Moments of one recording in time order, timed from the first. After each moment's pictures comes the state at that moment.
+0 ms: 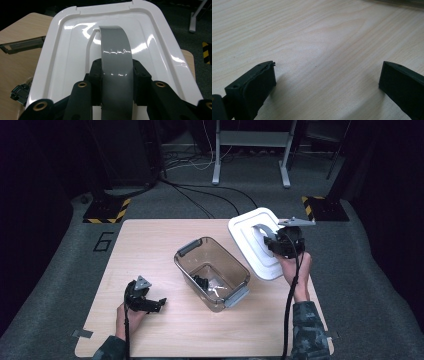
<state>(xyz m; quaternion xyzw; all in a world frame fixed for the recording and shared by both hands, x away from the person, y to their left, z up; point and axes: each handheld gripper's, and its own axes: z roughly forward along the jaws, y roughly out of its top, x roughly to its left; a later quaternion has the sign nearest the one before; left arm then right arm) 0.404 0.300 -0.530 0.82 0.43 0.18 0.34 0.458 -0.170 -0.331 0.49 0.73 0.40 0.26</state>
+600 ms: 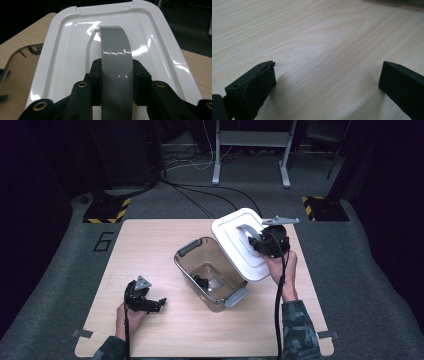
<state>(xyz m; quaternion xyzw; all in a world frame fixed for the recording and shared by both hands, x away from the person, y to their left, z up) 0.404 0.300 -0.530 0.82 0.43 0.18 0.34 0.458 -0.132 -0.327 0.46 0.75 0.41 0.23</state>
